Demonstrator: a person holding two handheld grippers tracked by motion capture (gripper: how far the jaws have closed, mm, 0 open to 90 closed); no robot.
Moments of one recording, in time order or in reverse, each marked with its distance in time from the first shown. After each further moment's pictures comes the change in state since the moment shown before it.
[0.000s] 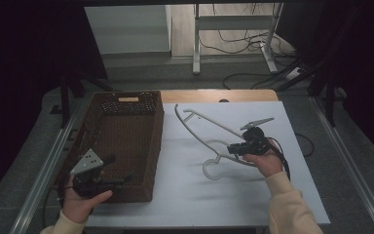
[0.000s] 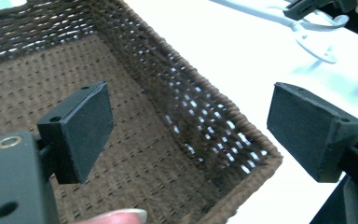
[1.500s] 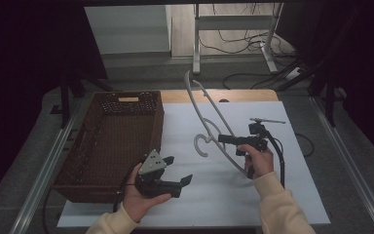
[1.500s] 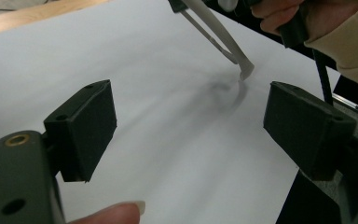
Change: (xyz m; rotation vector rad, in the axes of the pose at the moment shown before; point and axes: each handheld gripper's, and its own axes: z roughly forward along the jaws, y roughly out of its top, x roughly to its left) left arm -0.096 0.033 0.090 -0.004 -0.192 0.067; right arm 0.006 0.005 -0.003 -0.301 0.294 0.426
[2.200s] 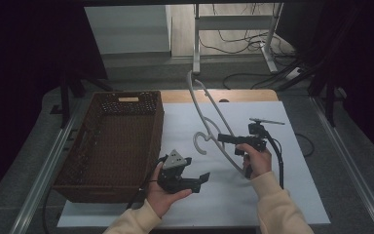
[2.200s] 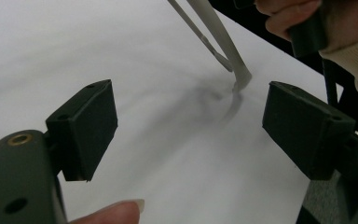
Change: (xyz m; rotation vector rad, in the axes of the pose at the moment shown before) left arm -0.005 -0.002 0.062 -0.005 -0.038 -0.100; right arm -0.003 -0.001 0.005 -0.027 -0.012 0.041
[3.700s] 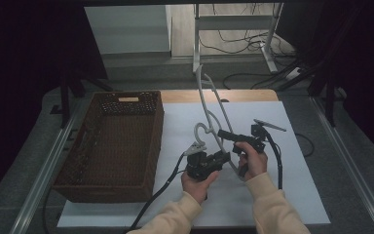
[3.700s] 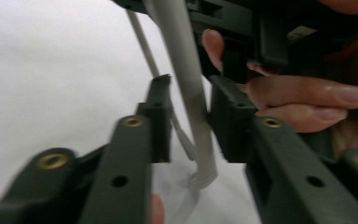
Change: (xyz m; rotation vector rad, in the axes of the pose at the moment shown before) left arm -0.006 0.012 0.084 -0.195 -0.142 -0.287; right arm -0.010 -0.007 0.005 -0.136 0.066 0.145
